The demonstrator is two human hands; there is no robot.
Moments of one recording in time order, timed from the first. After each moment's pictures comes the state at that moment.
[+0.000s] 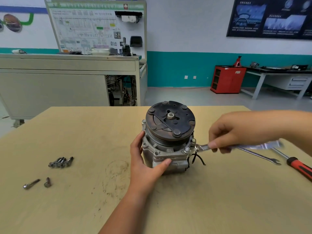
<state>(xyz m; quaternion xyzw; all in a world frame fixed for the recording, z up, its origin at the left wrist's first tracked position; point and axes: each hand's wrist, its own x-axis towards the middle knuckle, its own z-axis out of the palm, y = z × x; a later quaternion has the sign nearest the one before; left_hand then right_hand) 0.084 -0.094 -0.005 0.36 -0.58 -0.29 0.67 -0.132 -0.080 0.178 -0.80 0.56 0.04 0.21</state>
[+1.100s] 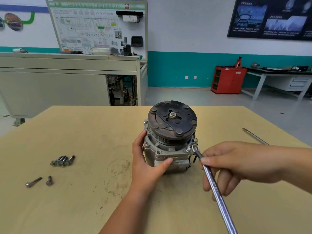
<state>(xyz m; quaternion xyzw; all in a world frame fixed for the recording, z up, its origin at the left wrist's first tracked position) 0.083 -0.090 -0.001 0.36 -0.58 -0.29 0.67 -0.117 -0.044 0.136 -0.65 0.49 -0.07 0.58</state>
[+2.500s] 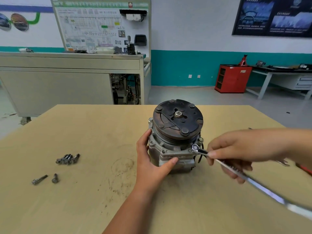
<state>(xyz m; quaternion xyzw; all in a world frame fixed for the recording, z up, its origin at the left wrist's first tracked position) 0.083 -0.090 0.000 0.36 -0.59 -0.28 0.66 -0.116 -0.059 0.157 -0.71 0.57 0.01 0.42</state>
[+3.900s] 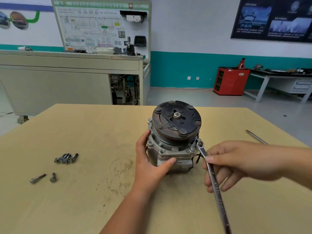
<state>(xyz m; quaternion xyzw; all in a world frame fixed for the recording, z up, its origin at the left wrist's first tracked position) 0.084 -0.090 0.000 0.36 -0.59 -0.29 0.66 -0.116 -0.052 0.135 -0.63 0.51 -0.09 0.57</state>
